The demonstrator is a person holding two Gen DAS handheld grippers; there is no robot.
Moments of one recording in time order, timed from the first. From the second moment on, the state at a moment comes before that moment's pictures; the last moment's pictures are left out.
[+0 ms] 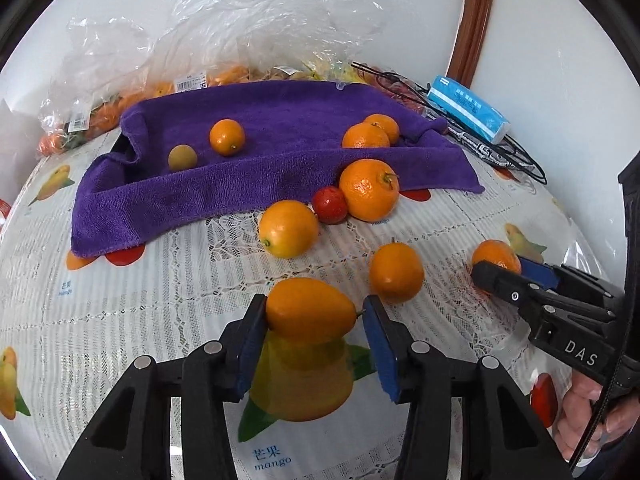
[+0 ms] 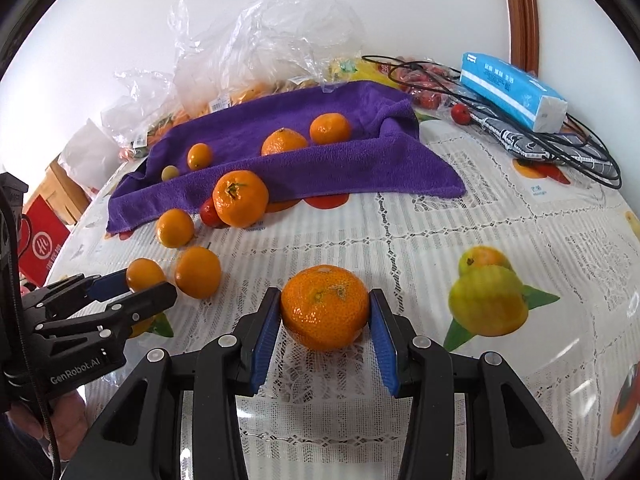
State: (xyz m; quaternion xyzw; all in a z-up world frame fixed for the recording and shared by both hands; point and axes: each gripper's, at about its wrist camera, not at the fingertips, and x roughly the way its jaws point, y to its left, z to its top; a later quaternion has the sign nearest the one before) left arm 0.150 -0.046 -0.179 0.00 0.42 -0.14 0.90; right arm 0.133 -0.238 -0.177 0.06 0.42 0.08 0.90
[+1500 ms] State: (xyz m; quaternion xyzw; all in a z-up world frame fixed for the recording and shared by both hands) left arm 0.151 -0.005 -0.151 -0.06 0.39 -0.12 0.91; right arm 0.134 -0.229 -0.147 0.04 0.38 0.09 0.92
